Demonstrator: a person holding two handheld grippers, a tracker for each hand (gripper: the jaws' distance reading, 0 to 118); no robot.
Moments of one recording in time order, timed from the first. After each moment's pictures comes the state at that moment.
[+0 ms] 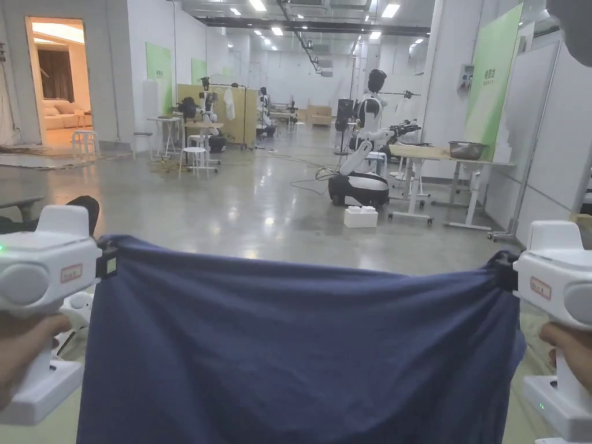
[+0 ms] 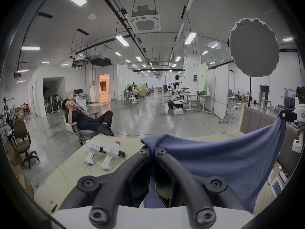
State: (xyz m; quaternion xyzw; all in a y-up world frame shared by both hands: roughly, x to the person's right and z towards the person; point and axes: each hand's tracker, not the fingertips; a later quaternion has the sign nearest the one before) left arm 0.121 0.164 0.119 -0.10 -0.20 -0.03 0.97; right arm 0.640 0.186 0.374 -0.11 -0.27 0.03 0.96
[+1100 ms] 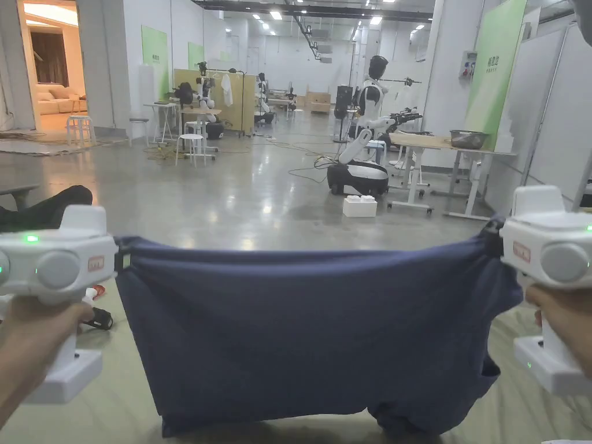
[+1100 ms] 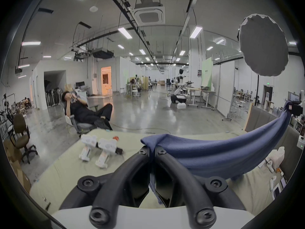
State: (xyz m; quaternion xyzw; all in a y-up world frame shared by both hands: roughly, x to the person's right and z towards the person) left arm 0.145 0.107 0.051 -0.15 -0.19 -0.02 0.97; right arm 0.648 0.177 0.315 -0.12 -0.28 0.07 0.95
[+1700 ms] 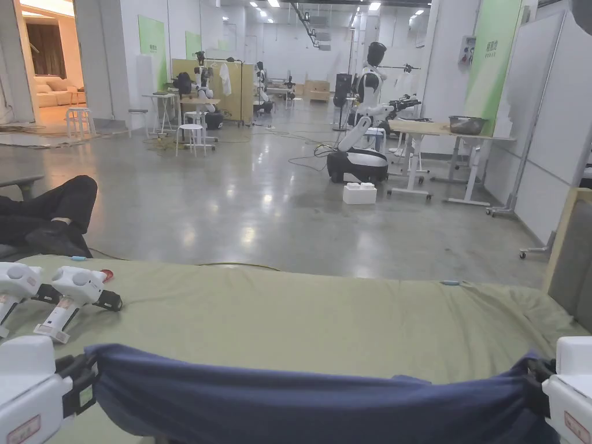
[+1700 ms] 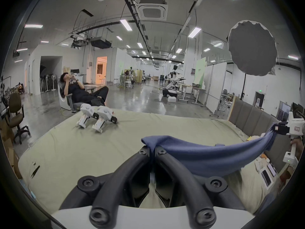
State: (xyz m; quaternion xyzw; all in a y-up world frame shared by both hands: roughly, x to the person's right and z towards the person) left arm 0.059 0.018 0.237 -0.18 -0.23 0.02 0.96; right arm 0.598 0.048 0.480 -0.20 -0.28 0.03 0.94
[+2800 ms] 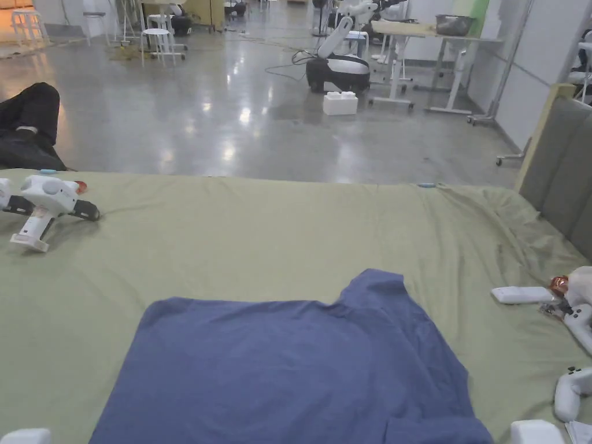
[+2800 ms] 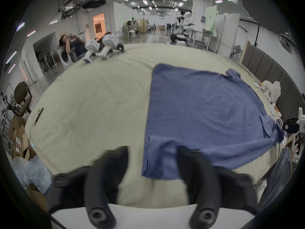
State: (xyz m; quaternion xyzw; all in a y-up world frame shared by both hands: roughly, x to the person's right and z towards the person) left arm 0.034 -0.156 0.308 -0.39 -0.17 -0.07 0.90; right arm 0.548 -0.114 0.580 -0.41 -0.27 -0.02 0.87
